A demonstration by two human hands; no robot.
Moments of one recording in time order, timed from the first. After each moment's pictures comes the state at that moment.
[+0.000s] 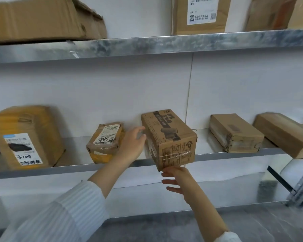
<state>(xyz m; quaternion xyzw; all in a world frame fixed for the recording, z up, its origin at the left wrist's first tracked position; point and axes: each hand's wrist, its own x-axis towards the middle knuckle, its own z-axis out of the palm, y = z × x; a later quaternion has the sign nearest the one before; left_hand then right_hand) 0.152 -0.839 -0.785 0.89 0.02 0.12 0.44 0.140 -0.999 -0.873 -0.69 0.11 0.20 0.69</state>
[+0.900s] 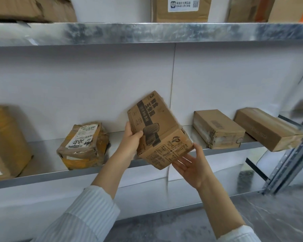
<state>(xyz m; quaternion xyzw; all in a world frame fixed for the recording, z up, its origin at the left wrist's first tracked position) 0.199 -0.880 -0.807 0.72 0.04 0.02 0.70 0.166 -1.068 -0.854 -0.42 0.18 0.11 0.88</state>
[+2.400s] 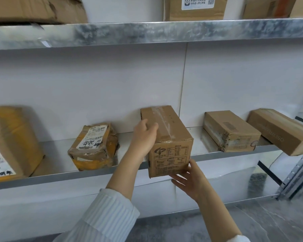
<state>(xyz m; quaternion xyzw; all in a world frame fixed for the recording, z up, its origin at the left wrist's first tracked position) 0.187 -0.887 -0.776 0.83 0.04 0.06 0.55 0.170 -1.038 -0.887 -0.52 0.22 0.14 0.81</state>
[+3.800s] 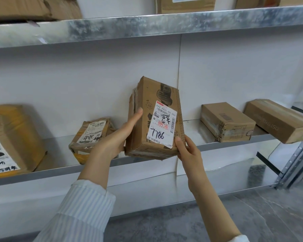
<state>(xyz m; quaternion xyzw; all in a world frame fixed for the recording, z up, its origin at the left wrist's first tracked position) 0.175 -0.836 -0.771 0.77 0.08 -0.15 0.62 0.149 -1.021 -0.862 -0.66 0.05 -0.07 0.74</state>
